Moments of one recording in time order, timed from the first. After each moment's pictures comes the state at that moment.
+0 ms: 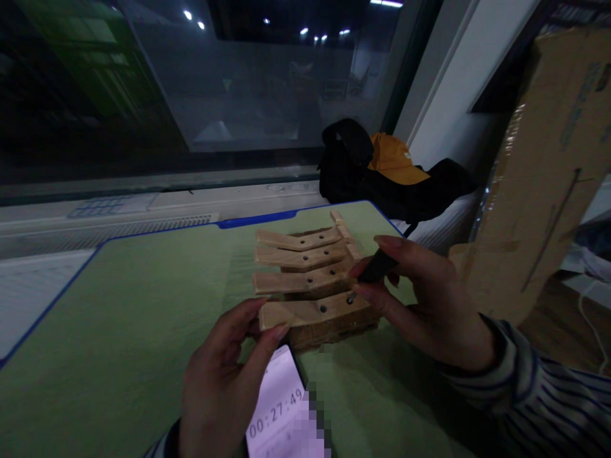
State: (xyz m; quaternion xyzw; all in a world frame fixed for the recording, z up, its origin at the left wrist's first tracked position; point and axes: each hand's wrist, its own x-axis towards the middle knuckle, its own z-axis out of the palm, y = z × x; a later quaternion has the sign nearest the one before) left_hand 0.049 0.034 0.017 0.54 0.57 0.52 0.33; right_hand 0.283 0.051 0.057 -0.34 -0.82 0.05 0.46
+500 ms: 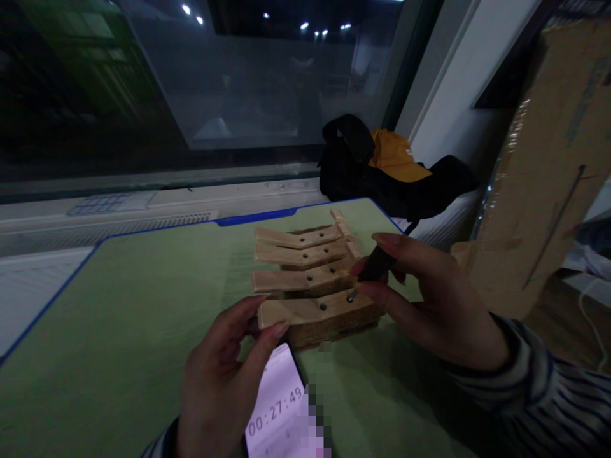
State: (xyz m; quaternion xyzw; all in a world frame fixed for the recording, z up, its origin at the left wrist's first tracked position) left_hand 0.049 0.034 0.015 0.55 0.56 0.52 0.33; right_hand 0.285 0.052 0.058 -0.35 -0.82 0.05 0.45
